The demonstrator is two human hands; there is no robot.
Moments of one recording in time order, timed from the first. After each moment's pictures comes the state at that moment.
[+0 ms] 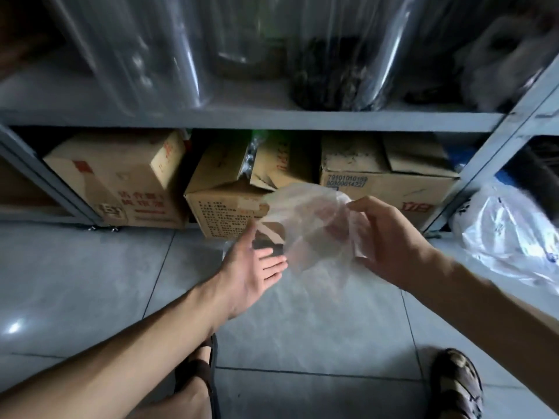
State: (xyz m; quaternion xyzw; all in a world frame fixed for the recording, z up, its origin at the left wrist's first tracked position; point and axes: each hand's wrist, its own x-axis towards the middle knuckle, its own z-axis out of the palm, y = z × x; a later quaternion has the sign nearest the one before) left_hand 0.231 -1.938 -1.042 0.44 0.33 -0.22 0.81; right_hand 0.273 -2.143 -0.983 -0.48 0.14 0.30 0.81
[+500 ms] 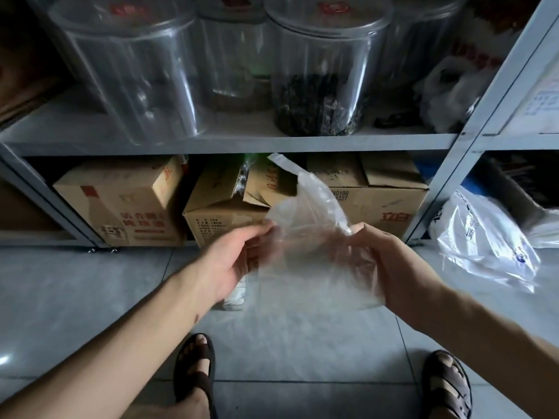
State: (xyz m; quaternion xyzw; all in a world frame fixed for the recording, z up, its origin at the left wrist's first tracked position) left_hand 0.213 -1.944 -0.956 0.54 0.22 -0.12 0.81; right_hand 0.202 -2.173 -0.936 -0.57 0.09 0.26 0.78
